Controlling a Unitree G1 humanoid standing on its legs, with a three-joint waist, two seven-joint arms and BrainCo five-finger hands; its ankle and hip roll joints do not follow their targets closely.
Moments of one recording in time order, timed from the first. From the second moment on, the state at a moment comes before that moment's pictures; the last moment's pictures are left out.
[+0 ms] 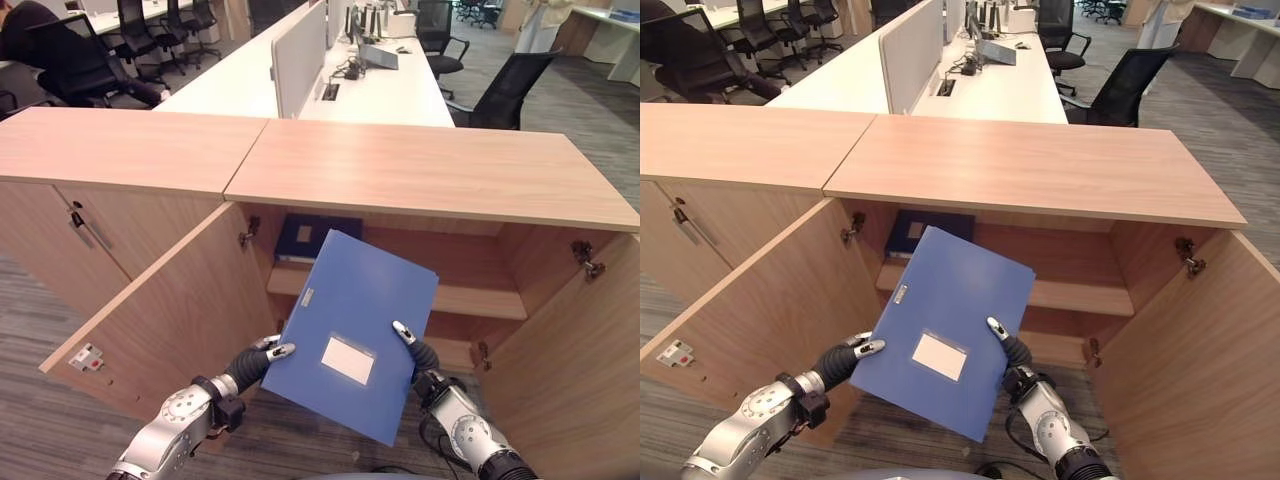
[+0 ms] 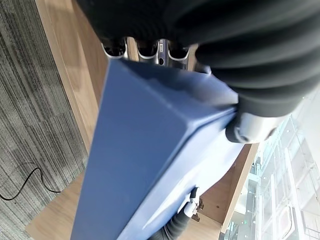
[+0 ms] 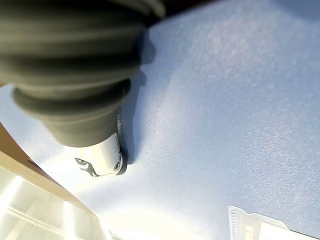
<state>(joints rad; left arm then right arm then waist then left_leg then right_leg) 0.14 0.59 -0.36 0.04 -0.61 0.11 -0.31 -0.03 -0.26 0.35 0.52 1.15 -0.02 0.19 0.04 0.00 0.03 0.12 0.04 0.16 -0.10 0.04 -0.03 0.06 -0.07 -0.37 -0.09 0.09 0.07</state>
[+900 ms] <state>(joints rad) 0.03 0.20 -0.09 1.20 -0.62 0.14 0.03 -0.08 -0.12 0.04 0.88 1.24 -0.06 -0.06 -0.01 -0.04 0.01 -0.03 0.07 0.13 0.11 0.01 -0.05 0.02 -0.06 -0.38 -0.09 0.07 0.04</state>
